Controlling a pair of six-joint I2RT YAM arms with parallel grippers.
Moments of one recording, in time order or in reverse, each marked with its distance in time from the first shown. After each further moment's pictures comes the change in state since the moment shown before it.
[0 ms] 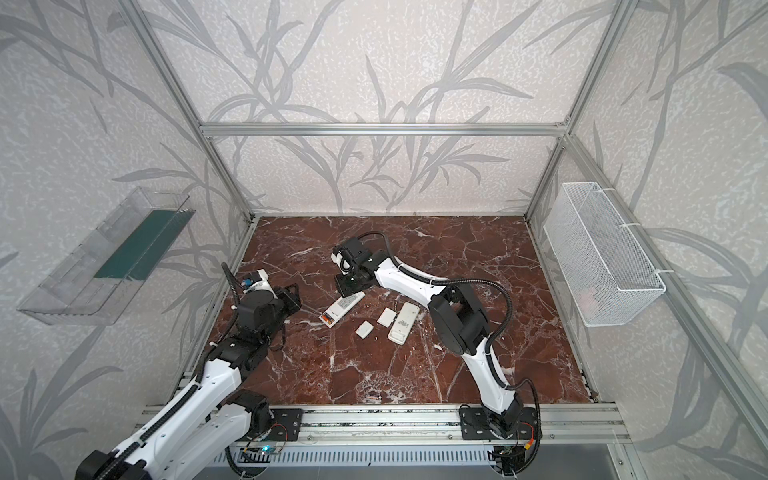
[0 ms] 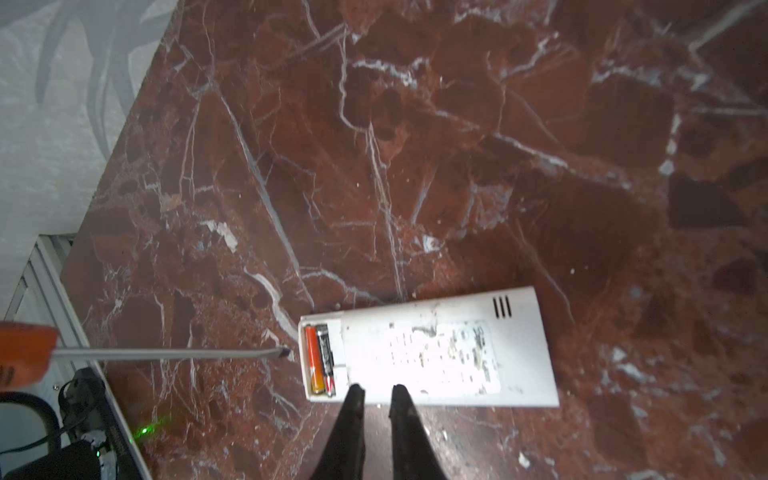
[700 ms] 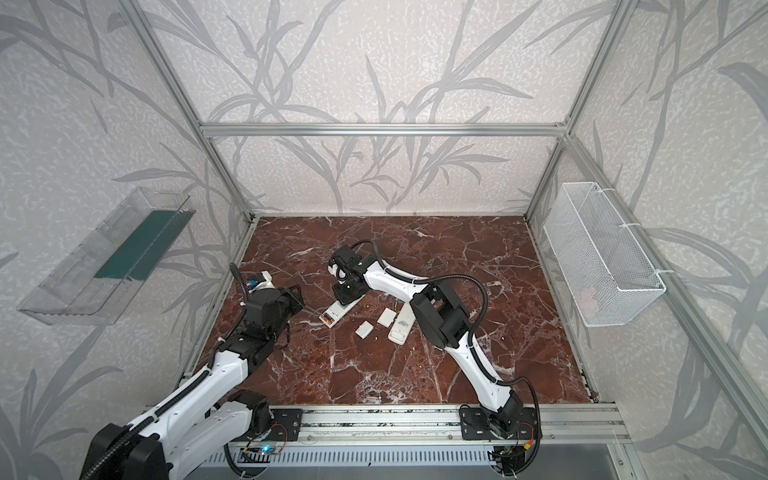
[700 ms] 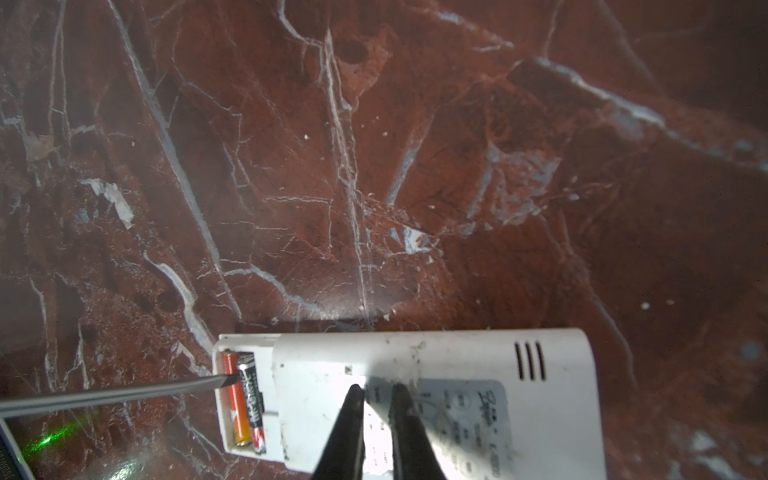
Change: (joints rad) left arm -0.008 0.106 -0.013 0.066 -0.023 -0.019; right arm 0.005 0.161 0.106 -0.093 0.019 -0.084
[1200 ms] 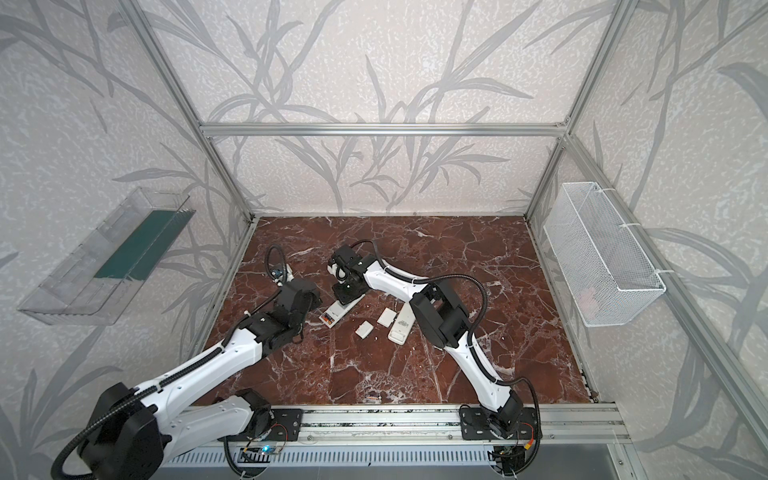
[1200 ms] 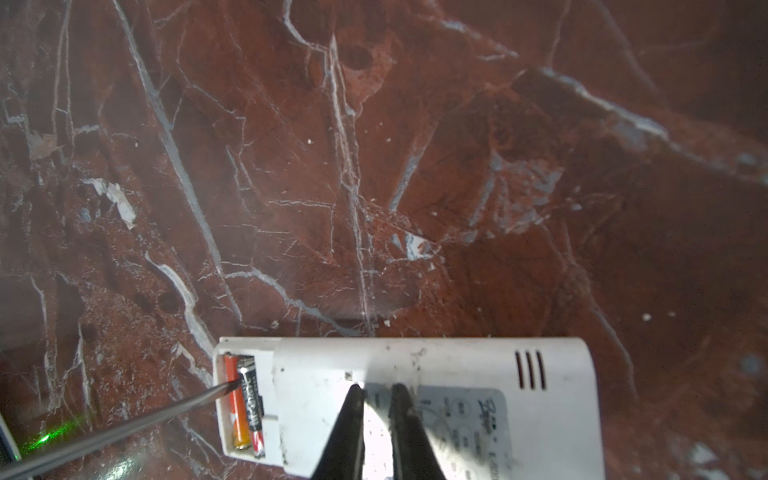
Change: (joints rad) left arm -0.297 0.214 0.271 -0.331 -0.388 -0.066; right arm 0.000 0.008 0.008 0.000 -0.008 -0.011
